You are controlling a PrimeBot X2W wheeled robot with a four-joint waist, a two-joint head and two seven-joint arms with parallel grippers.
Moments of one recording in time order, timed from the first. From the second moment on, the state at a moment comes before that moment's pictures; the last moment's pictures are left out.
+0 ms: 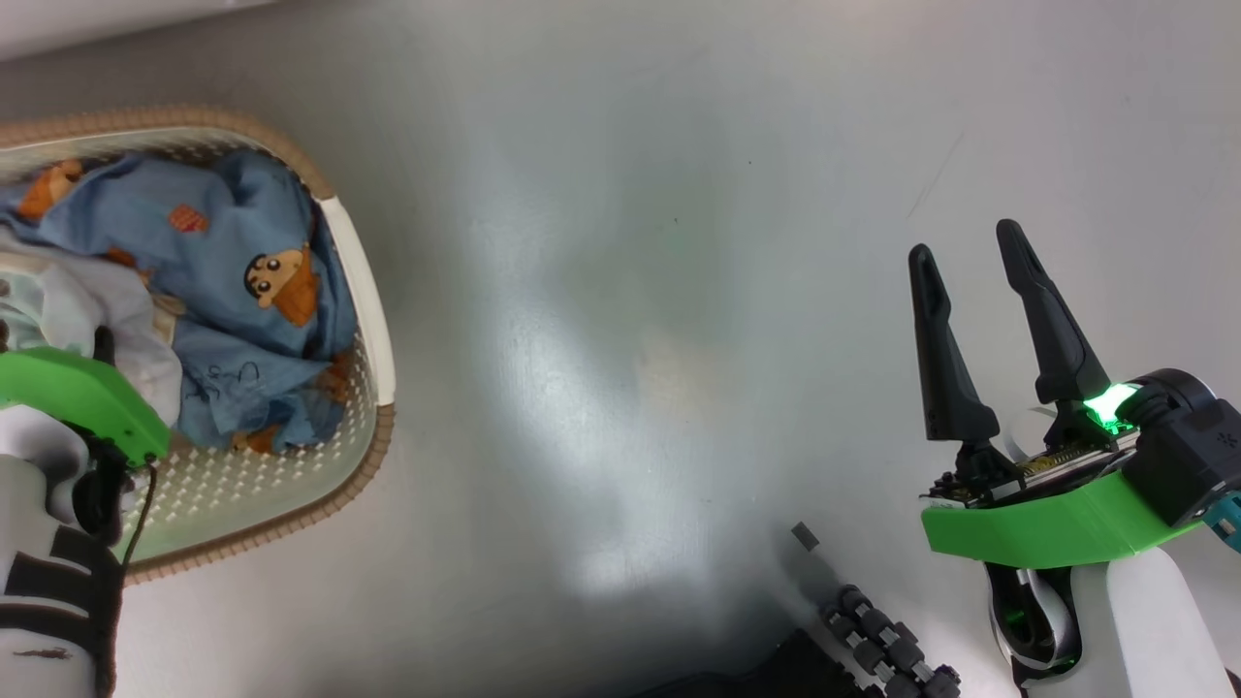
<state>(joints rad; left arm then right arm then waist) -0.89 0.26 0.00 1.18 -0.40 -0.10 -0.04 -0.25 -0.05 0.06 -0.13 0.24 0.13 -0.26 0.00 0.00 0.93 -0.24</state>
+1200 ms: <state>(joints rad) -0.58 0.17 -0.03 0.82 -0.51 -0.13 -0.25 -0.22 -0.05 0.01 -0.12 0.18 0.13 -0.26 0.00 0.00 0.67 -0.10</state>
